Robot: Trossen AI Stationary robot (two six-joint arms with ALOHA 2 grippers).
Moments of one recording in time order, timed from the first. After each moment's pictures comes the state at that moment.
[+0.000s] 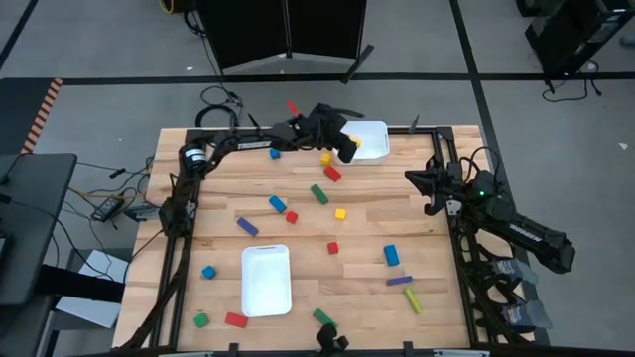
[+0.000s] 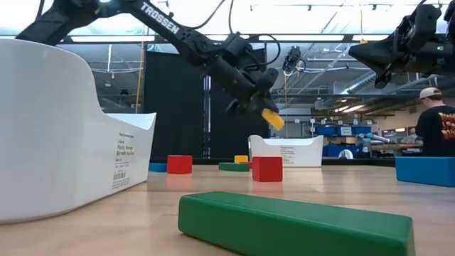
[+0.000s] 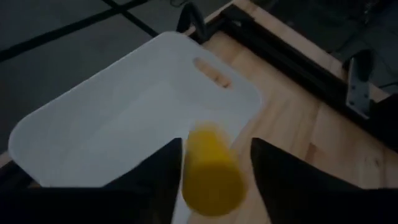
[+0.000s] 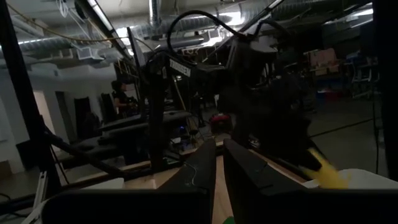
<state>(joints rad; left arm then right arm) 0.46 2.10 1.66 -0.10 0.06 -0.32 -0.58 0.02 0.01 0.26 -0.31 0.29</state>
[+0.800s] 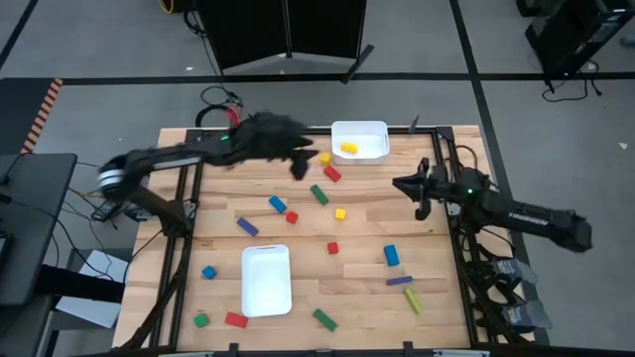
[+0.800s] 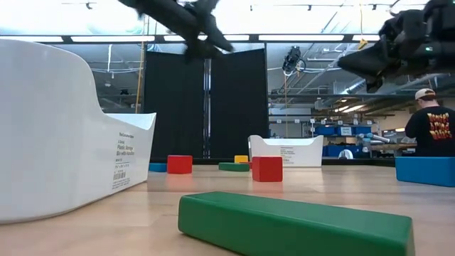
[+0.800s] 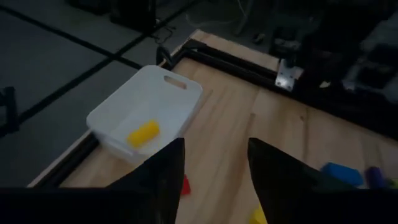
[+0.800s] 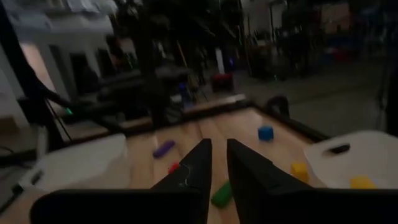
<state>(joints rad) 0.34 1.38 1.18 -0.20 -0.02 -0.18 -0.37 0.34 0.09 0.25 -0.16 0.18</state>
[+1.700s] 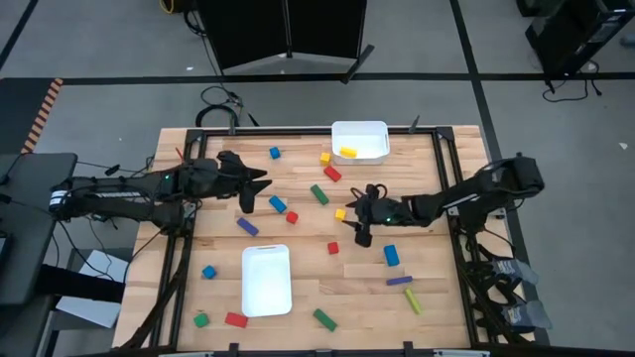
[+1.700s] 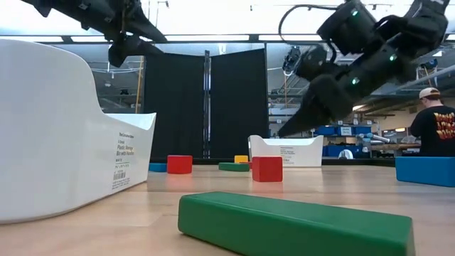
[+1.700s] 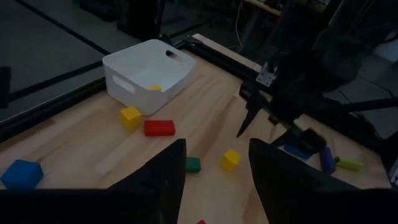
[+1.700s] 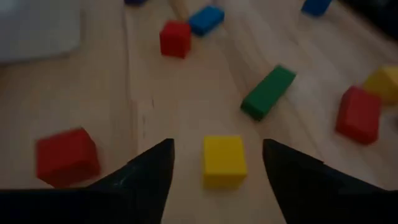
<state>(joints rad) 0.11 0.79 0.65 -0.17 -0.24 -0.42 0.06 1.54 0.51 0.41 0.29 0.14</state>
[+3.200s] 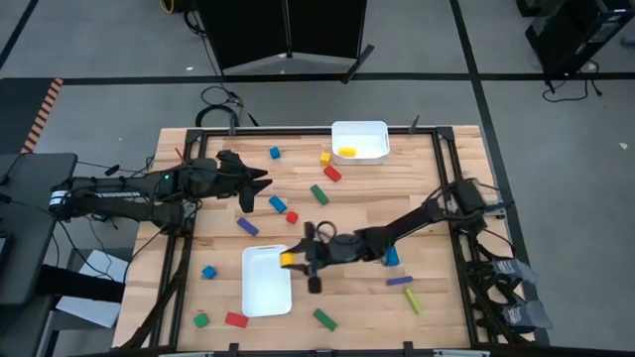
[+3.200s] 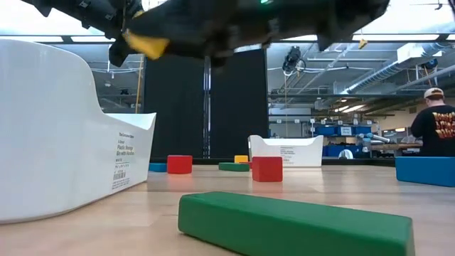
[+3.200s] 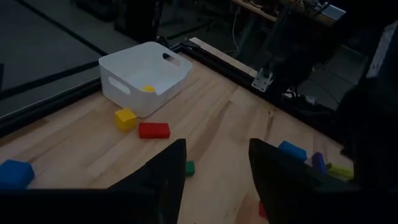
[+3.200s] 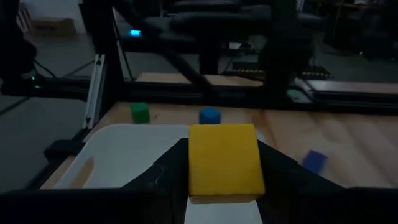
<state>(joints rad) 0.11 0.79 0.65 -0.16 -0.23 -0.45 0.29 2.05 1.19 0.68 0.20 0.05</state>
